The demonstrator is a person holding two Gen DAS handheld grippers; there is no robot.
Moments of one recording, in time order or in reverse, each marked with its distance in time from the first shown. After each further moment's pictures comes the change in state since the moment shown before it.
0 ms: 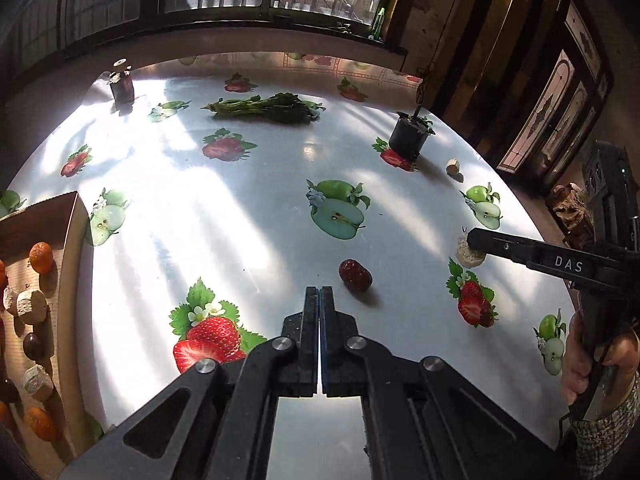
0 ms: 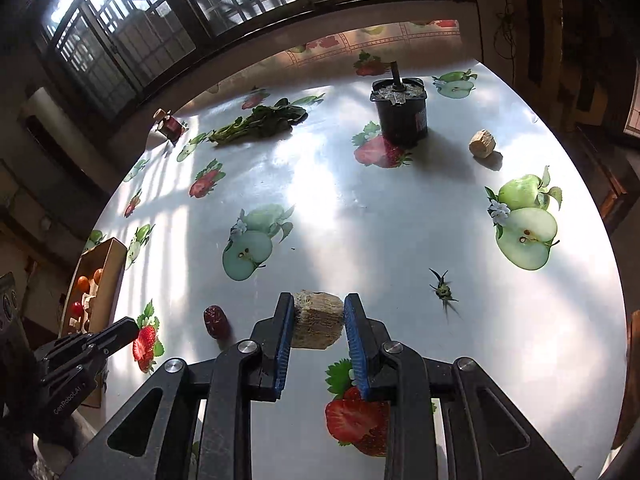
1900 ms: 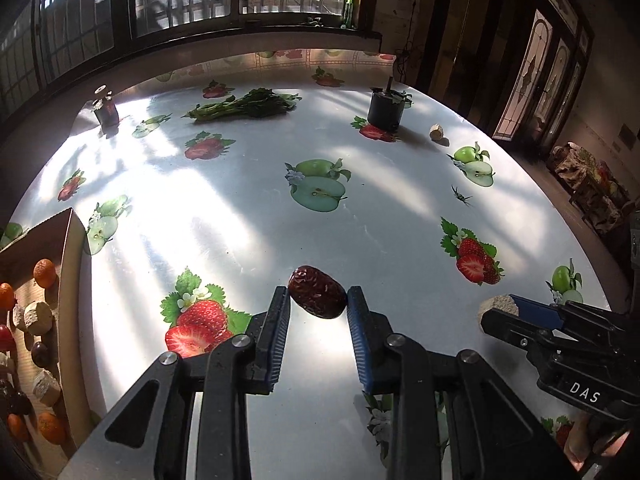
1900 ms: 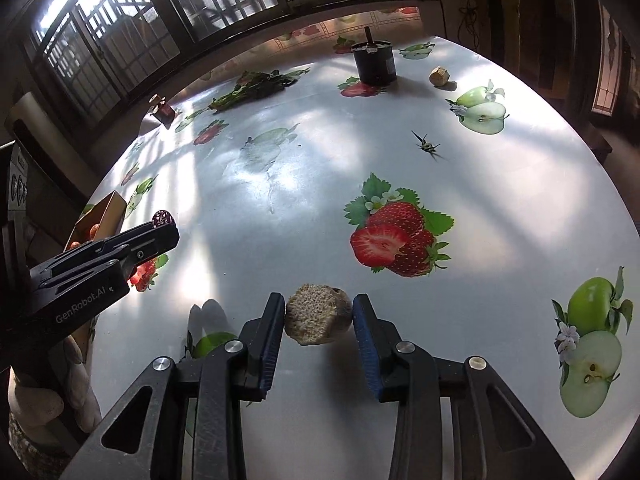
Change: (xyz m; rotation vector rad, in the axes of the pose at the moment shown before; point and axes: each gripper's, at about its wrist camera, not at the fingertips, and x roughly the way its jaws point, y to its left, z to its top) left arm 0.000 -0.020 -0.023 0.136 0.006 0.035; right arm -0.026 0.027 -0.106 0.063 -0.050 -0.105
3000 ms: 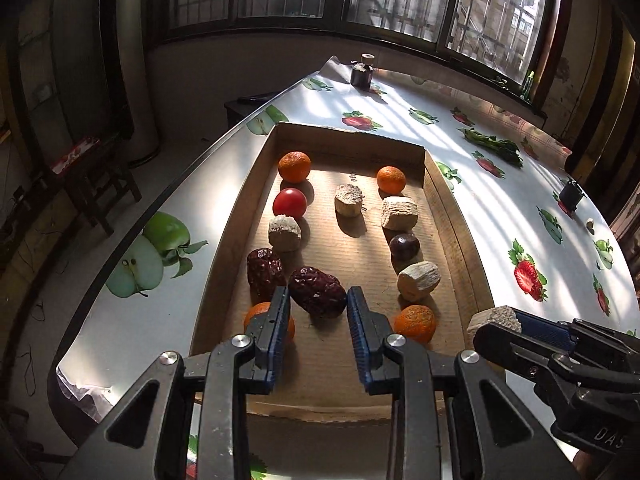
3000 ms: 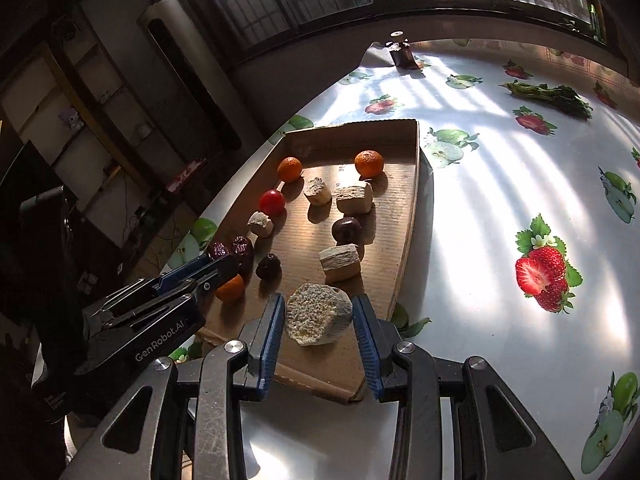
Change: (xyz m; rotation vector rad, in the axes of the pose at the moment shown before) left arm -0.134 0.261 -0.132 -0.418 -0.069 0.342; right arm 0.060 0.327 -0.050 -0.361 0.132 0.375
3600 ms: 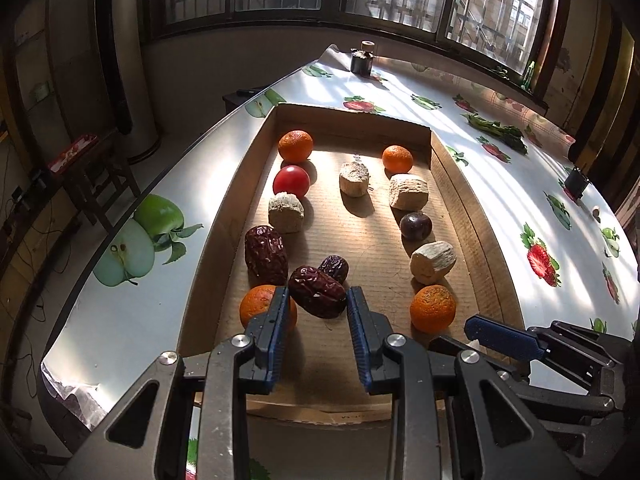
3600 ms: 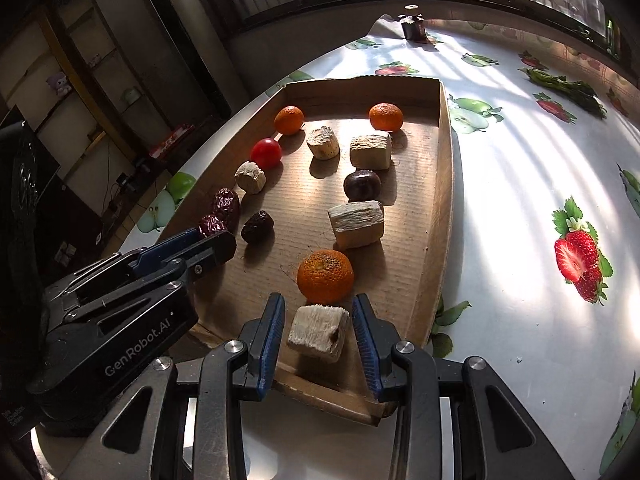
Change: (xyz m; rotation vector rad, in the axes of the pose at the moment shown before) left arm 0.016 0.003 -0.012 0.010 0.015 0.006; right arm 0.044 0.012 -0.014 -0.058 0.067 -0.081
